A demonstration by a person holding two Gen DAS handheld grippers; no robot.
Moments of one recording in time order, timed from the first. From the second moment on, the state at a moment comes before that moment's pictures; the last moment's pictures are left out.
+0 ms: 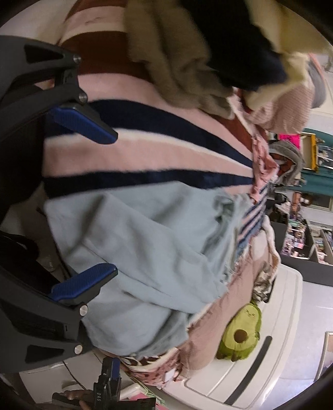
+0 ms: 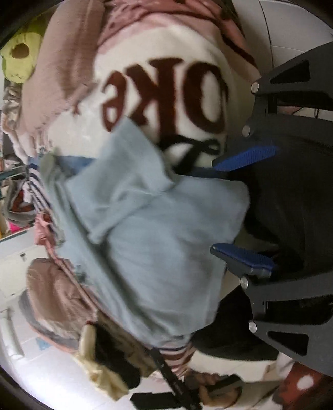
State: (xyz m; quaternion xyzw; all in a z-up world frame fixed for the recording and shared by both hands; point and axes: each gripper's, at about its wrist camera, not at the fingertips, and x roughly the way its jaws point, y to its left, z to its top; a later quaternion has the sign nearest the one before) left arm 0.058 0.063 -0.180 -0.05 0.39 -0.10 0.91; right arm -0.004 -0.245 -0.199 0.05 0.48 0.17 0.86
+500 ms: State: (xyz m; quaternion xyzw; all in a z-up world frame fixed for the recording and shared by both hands) left arm 0.050 0.049 -0.206 -0.08 0.42 -0.16 0.89; right arm 0.014 -0.238 -0.228 0.07 0.50 0.20 0.84
